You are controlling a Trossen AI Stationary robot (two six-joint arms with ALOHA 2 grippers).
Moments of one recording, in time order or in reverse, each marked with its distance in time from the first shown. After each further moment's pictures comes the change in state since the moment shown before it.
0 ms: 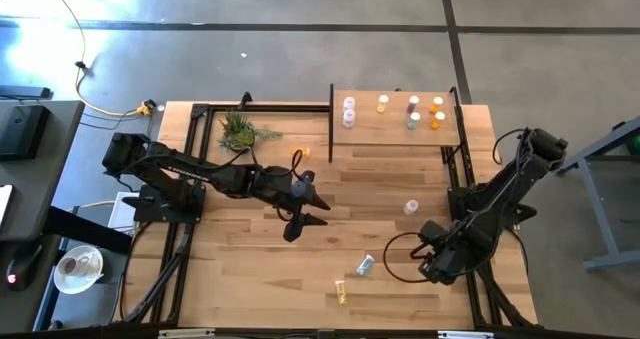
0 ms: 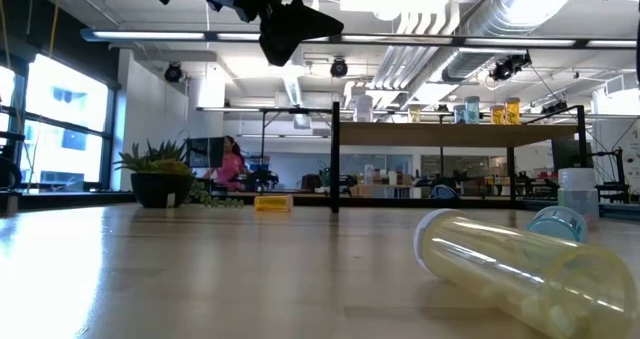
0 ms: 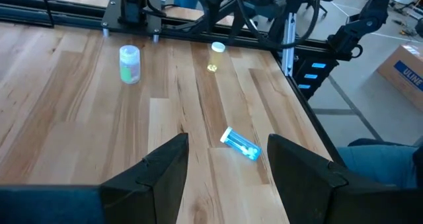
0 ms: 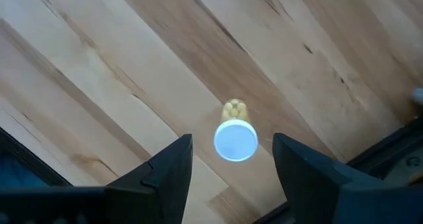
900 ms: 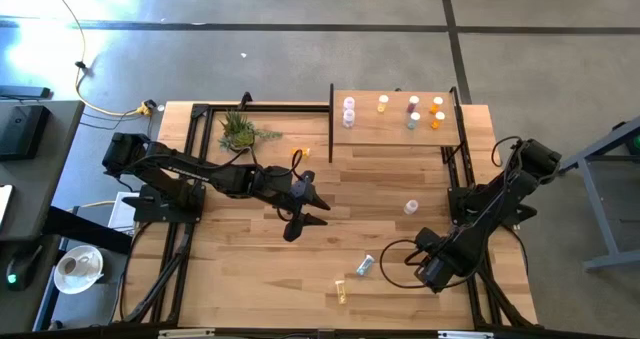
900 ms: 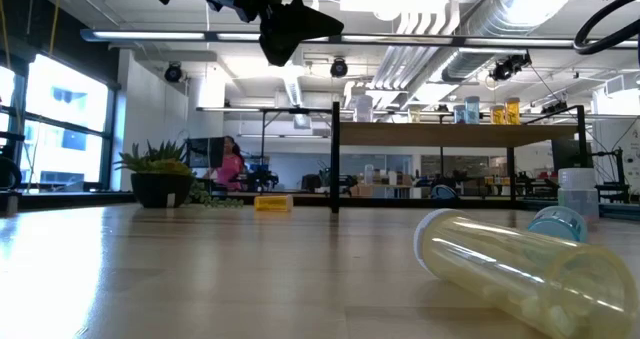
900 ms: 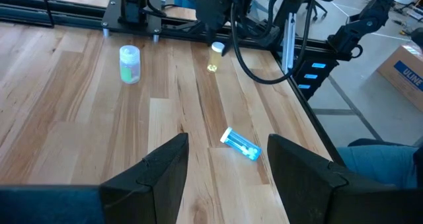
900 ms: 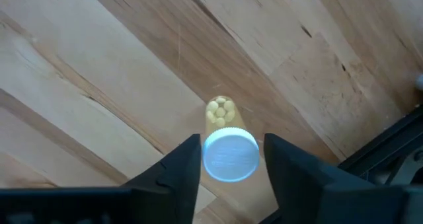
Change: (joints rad) left arm 0.000 0.000 0.000 0.000 0.000 0.000; right arm 0.000 0.156 0.000 0.021 -0.052 0.012
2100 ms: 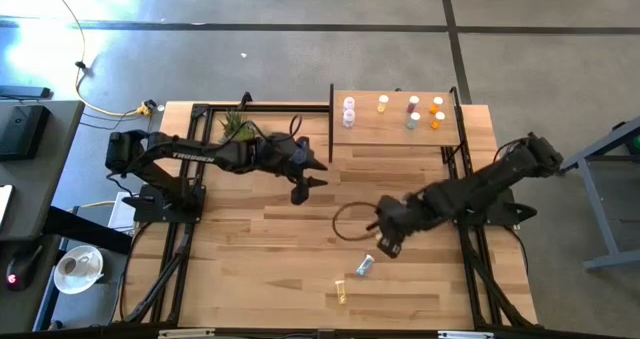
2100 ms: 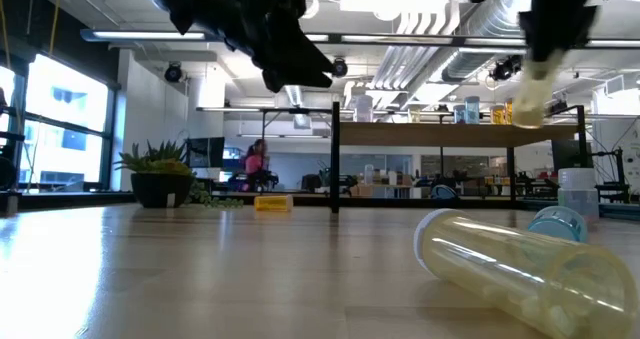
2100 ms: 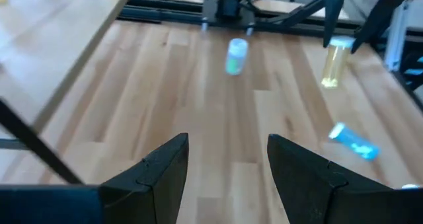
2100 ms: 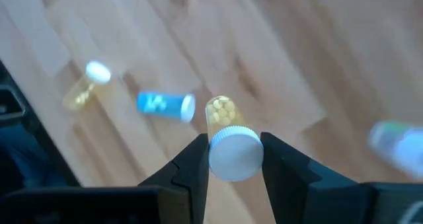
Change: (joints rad) left arm 0.266 0.000 0.000 -0.079 0.003 0.167; right arm -0.454 -0.040 0.274 0.024 0.103 -0.627
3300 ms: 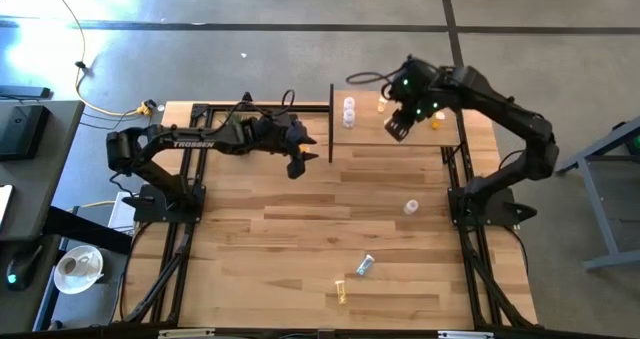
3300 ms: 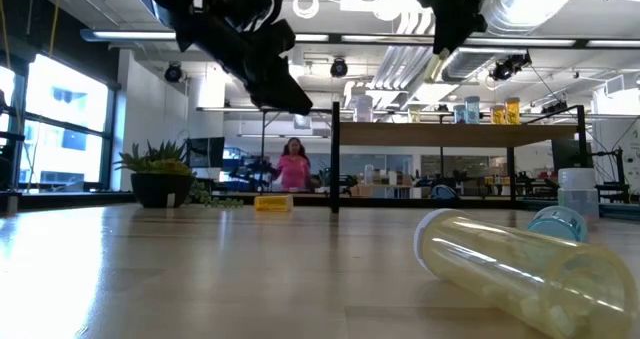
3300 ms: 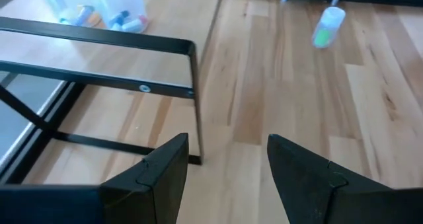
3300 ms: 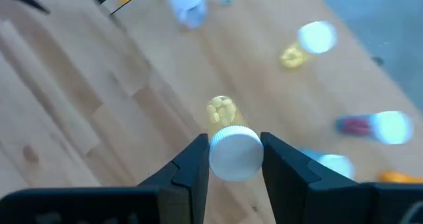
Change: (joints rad) left arm 0.218 0.000 0.000 -0.096 -0.001 0.141; right arm -0.932 0.006 0.495 -0.355 -0.013 -0.856
